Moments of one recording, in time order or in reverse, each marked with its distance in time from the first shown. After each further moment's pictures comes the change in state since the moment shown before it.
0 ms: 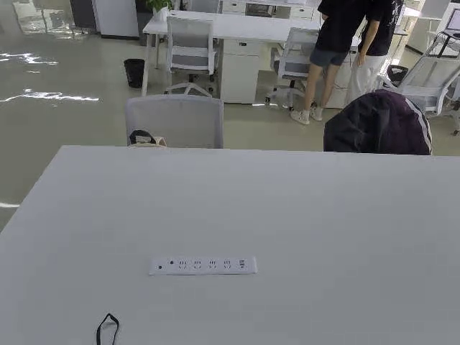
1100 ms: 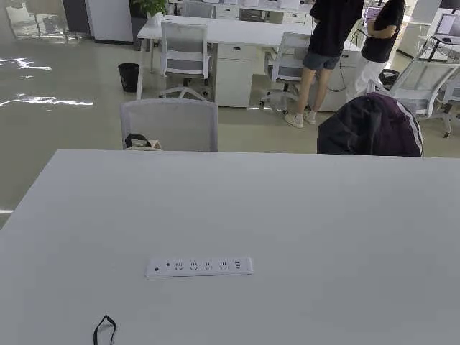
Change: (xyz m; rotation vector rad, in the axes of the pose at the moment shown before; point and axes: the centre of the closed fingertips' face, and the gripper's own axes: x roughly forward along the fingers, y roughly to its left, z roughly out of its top) left arm -0.053 0.005 -0.009 0.023 -0.018 -0.119; right arm -0.020 -0.006 0.012 0.012 -0.024 -0.066
